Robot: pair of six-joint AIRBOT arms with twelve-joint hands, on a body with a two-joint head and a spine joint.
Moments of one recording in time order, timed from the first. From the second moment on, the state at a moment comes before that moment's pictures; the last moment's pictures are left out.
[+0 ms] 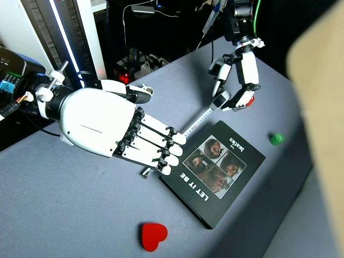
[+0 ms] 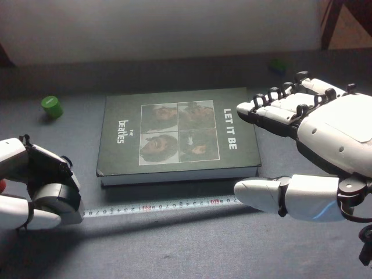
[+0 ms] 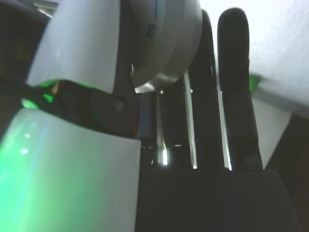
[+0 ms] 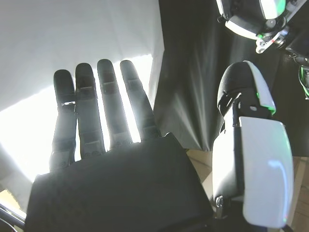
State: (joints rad) left arm 1.18 -0.83 1.07 -0.17 -0.69 0.23; right arm -0.58 -0.86 0.59 0.68 0.73 -1.62
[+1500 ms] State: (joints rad) left arm 0.64 -0.80 1.03 -0.50 -0.44 0.94; right arm -0.53 -0.89 0.59 0.71 0.74 -1.47
